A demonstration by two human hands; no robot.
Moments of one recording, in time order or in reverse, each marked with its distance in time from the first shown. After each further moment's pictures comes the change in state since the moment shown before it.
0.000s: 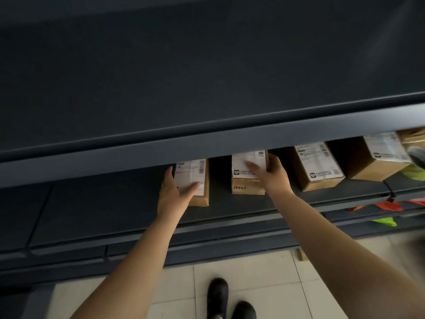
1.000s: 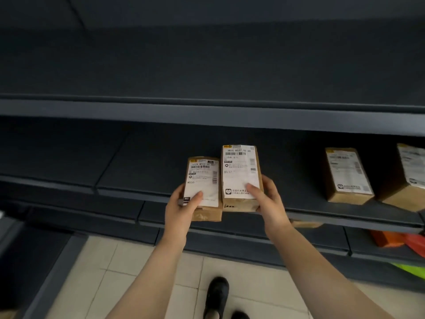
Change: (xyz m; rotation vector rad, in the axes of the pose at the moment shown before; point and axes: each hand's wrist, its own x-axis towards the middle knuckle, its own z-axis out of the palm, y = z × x) left_hand -0.132 -0.021 -0.033 -0.697 0.281 -0.149; right_hand -0.109 0.011 0.037 0.332 -0.383 -0.030
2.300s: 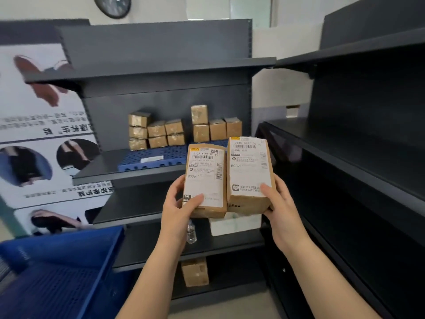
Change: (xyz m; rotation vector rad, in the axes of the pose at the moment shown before) left_hand -0.207 0.138 -0.577 -0.212 1.045 0.671; right_hand -0.264 0.009 0.601 -0.005 -1.341 -0.118
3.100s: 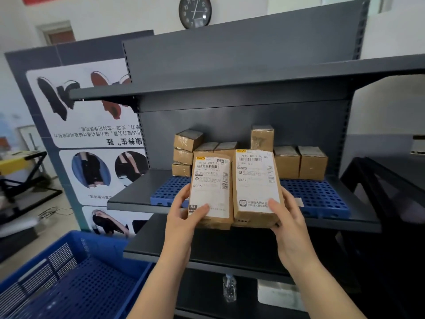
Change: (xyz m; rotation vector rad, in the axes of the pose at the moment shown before) left_hand 0.227 -0.038 -0.039 0.060 0.343 0.069; right_hand 0.276 0.077 0.087 0.108 -0.254 0.086
